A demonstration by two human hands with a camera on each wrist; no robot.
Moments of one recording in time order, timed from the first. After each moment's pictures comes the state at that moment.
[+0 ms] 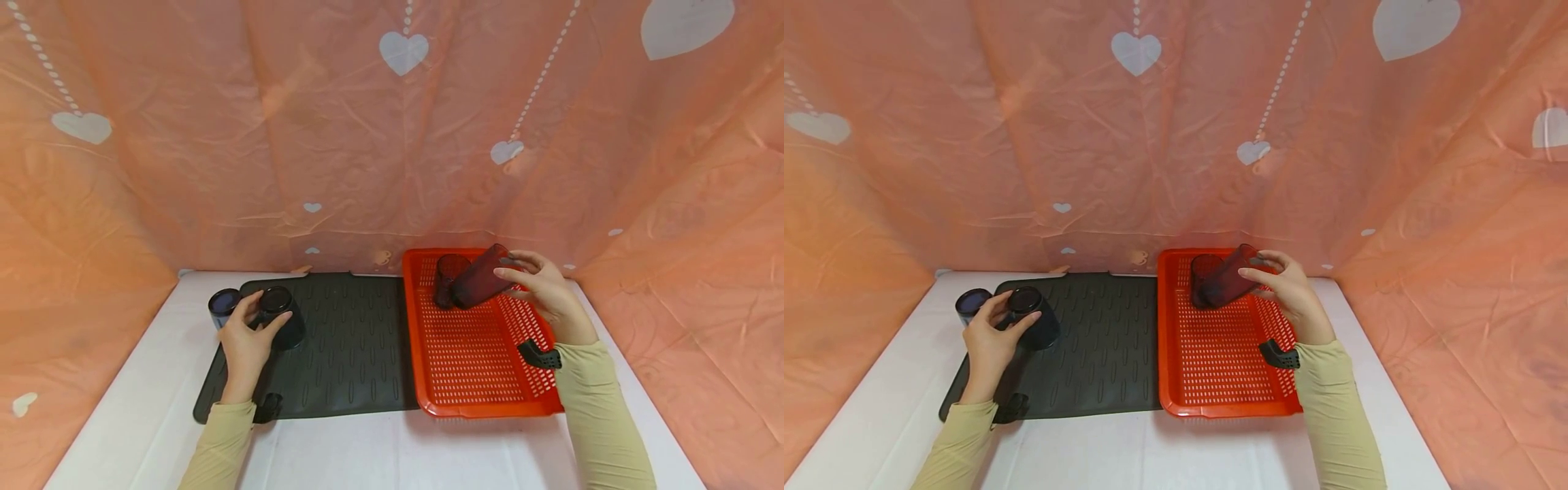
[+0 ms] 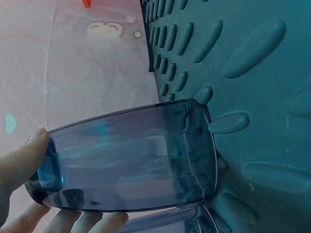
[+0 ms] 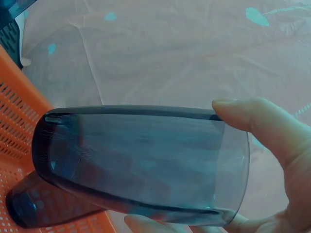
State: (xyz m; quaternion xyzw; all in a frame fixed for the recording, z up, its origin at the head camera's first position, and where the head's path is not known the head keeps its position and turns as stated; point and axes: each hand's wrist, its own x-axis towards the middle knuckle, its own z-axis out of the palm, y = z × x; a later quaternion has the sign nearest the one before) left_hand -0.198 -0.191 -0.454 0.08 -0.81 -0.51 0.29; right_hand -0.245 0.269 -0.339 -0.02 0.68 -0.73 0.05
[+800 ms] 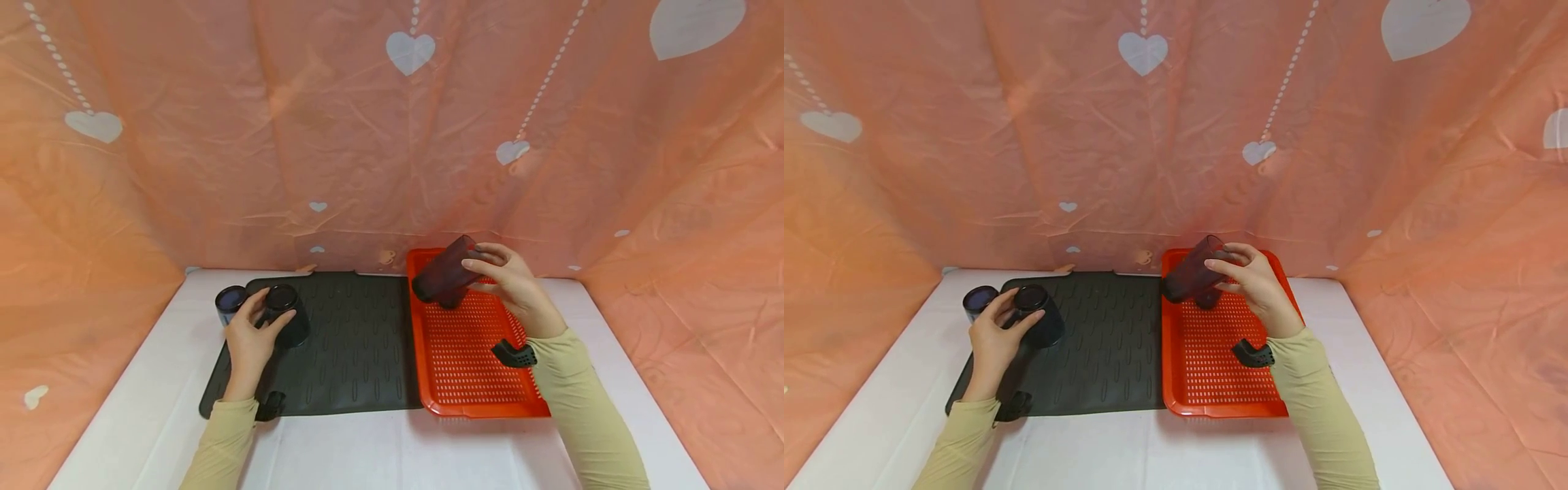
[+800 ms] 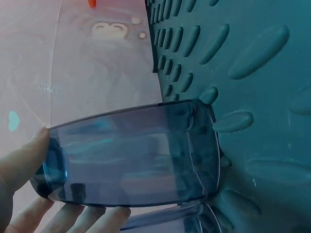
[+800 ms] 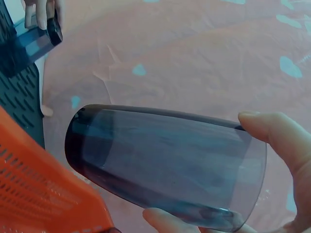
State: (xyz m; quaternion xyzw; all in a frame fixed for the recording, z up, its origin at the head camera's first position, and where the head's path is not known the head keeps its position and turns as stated) left_hand -0.198 -0.196 -0.453 0.08 -0.81 -0.53 0.26; right_hand -0.251 0.211 -0.330 -0.04 0.66 -0.75 0.09
